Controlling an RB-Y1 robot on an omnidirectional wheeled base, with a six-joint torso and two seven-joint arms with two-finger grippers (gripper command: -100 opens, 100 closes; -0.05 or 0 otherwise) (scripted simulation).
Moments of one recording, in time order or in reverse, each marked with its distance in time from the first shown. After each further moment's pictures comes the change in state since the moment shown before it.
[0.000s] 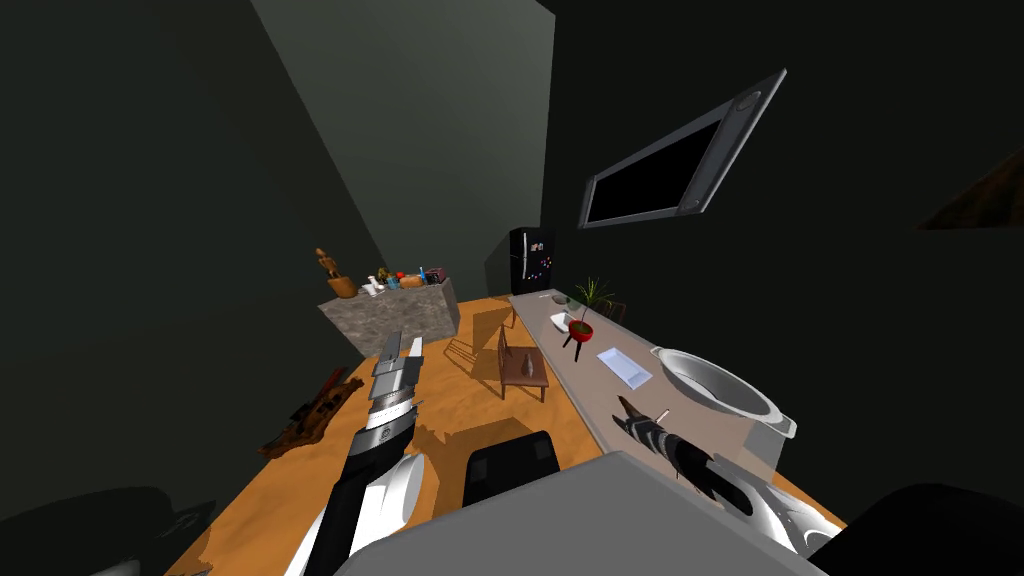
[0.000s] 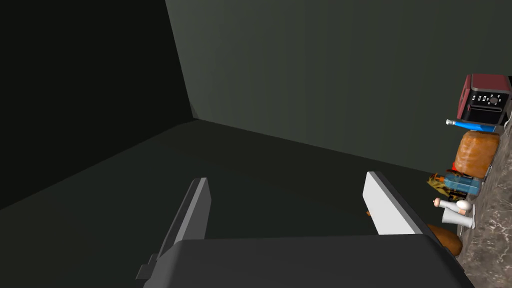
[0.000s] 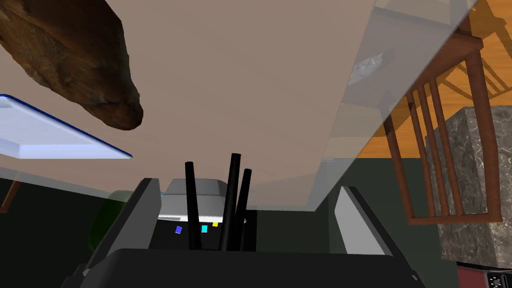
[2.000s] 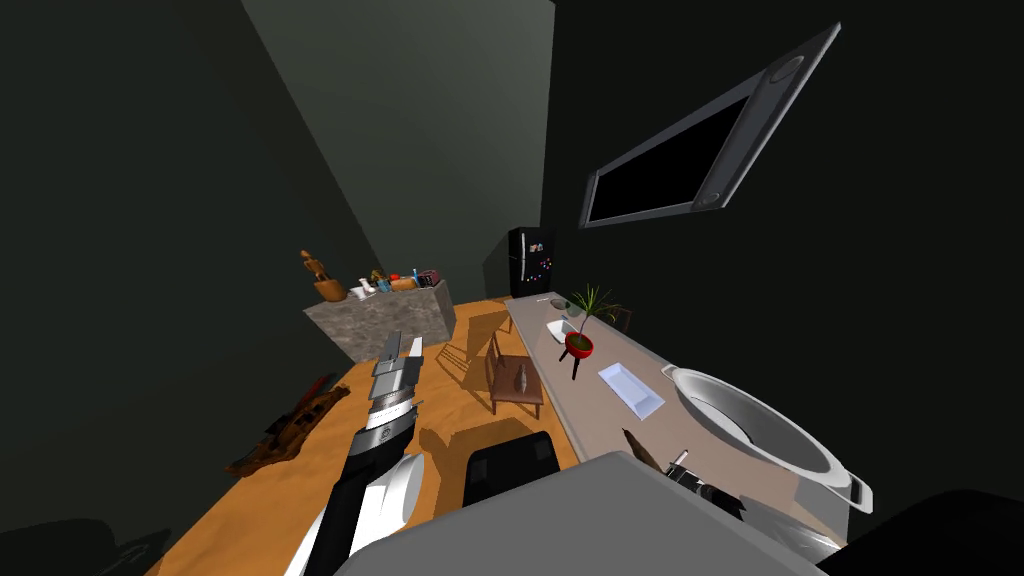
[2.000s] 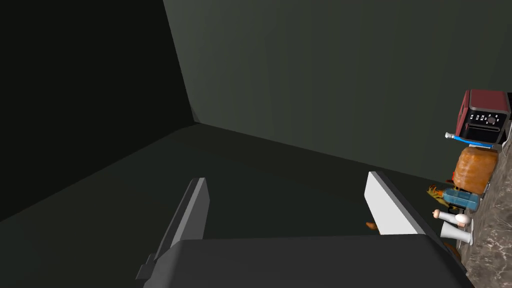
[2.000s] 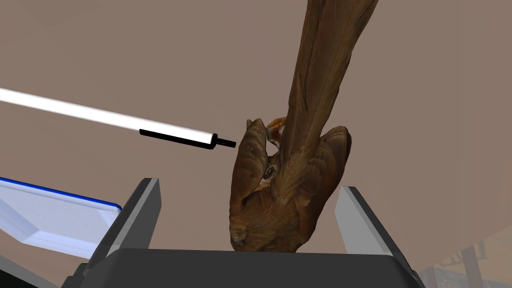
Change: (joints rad) left arm 0.000 0.000 0.000 0.000 0.000 0.000 0.000; right arm -0.096 0.083 0.106 0.412 0.293 -0.016 0.061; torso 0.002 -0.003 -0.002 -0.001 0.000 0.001
